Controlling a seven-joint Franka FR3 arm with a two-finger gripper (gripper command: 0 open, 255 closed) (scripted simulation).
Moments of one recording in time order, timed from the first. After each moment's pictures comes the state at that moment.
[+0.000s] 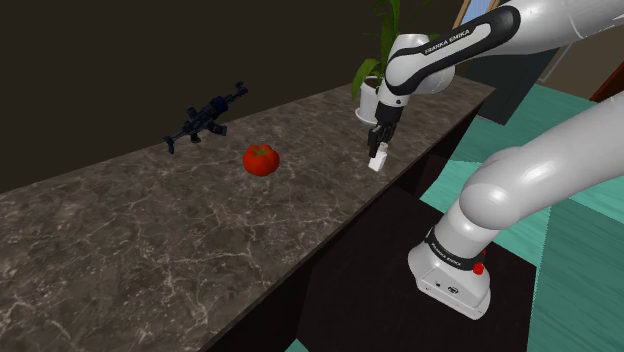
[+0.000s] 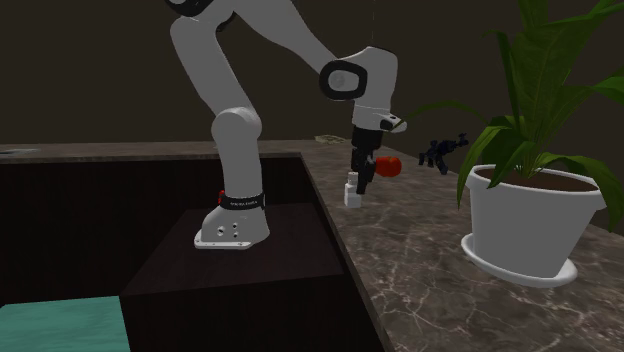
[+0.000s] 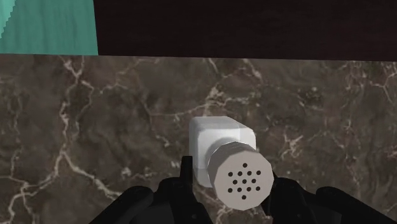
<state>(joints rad) -0.11 -0.43 -0.30 -2.73 -0.06 2.20 -0.30</state>
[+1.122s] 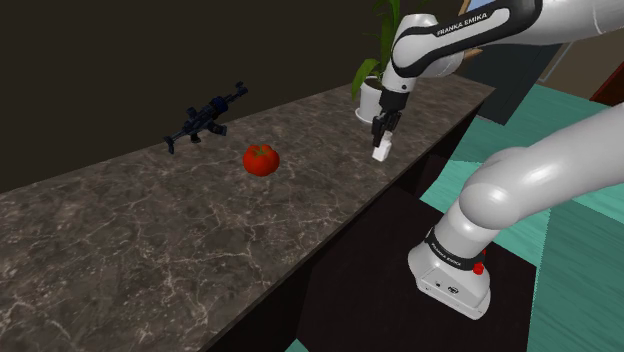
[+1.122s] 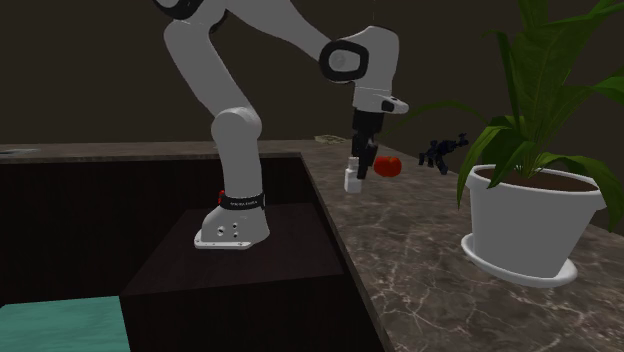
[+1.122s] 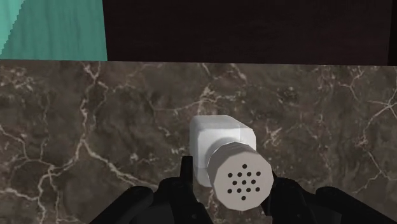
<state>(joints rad) -0.12 -0.51 -0.28 -2.67 -0.07 2.06 -0.28</state>
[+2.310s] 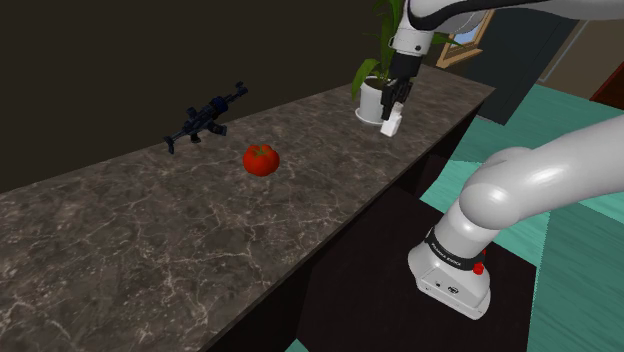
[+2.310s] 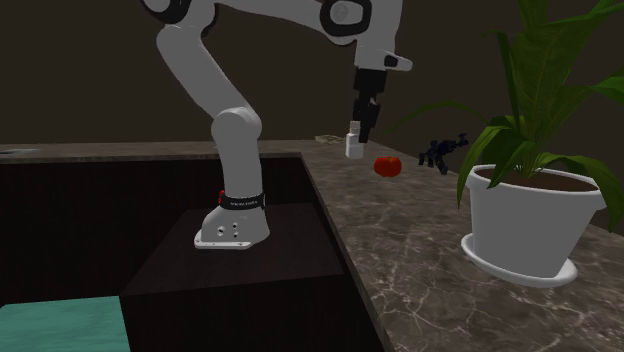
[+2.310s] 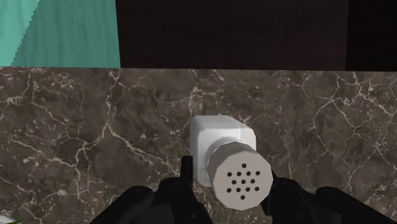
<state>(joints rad) -0.12 -0.60 -0.25 -2.49 -0.06 1.79 -0.25</state>
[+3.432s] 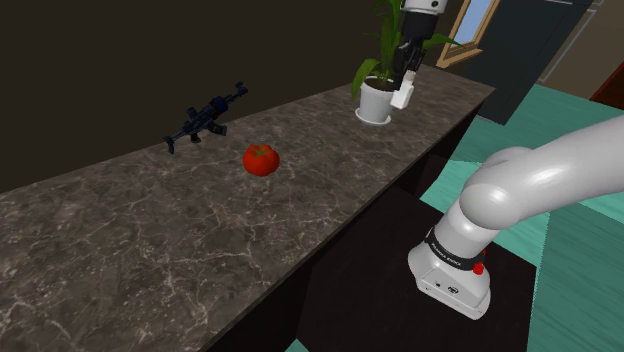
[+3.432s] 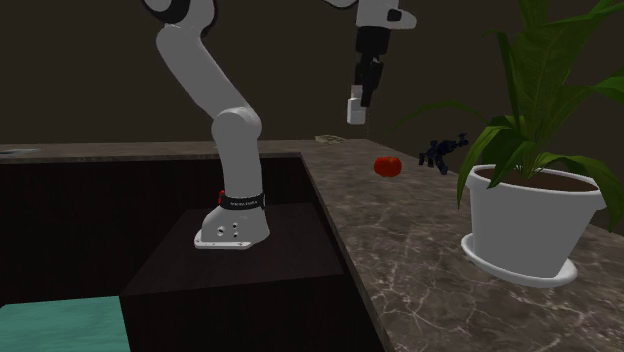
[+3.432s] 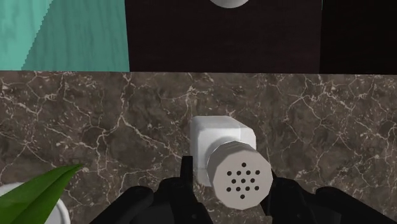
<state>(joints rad) -0.11 -0.60 -0.23 -2.27 -0.04 1.56 -0.25</state>
